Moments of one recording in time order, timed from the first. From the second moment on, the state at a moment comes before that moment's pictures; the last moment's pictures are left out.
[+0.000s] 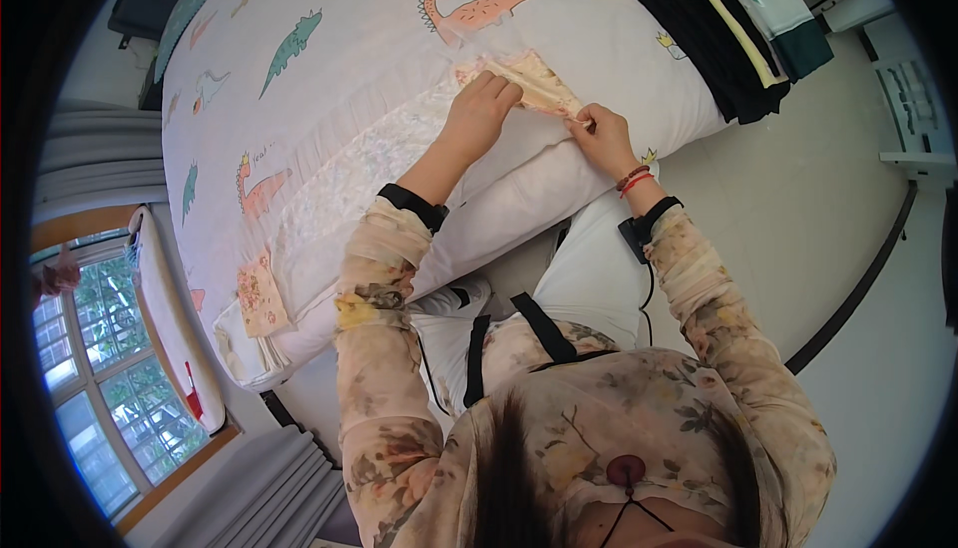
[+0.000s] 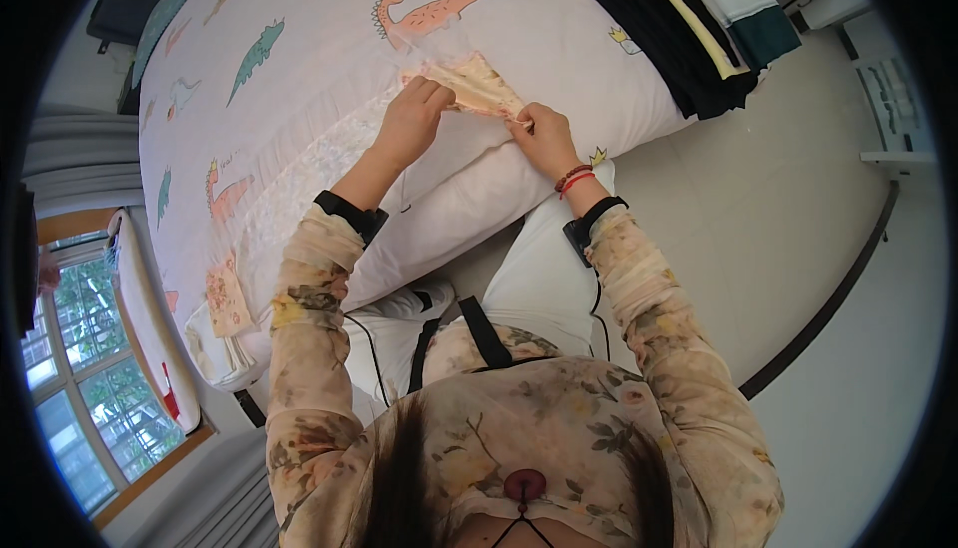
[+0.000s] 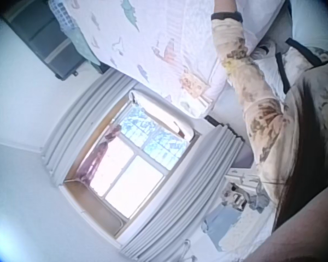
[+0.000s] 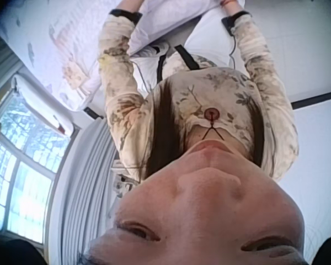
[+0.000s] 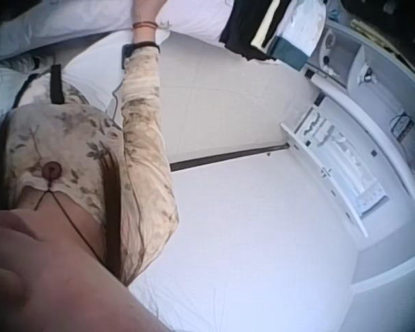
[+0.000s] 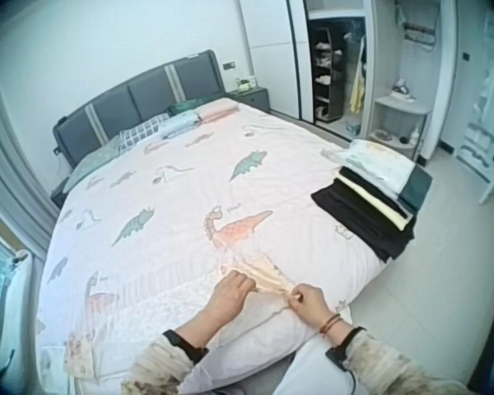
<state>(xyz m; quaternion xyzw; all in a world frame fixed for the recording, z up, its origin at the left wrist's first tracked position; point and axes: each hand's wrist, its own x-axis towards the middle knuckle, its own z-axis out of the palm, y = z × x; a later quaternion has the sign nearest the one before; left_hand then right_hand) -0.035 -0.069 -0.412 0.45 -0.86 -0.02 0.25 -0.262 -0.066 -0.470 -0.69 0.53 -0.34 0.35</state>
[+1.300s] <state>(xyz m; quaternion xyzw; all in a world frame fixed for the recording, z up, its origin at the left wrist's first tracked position) -0.082 0.011 -0.517 0.57 -0.79 -0.08 0.20 -0.244 -0.079 -0.460 -0.84 0.40 -0.29 0.24</state>
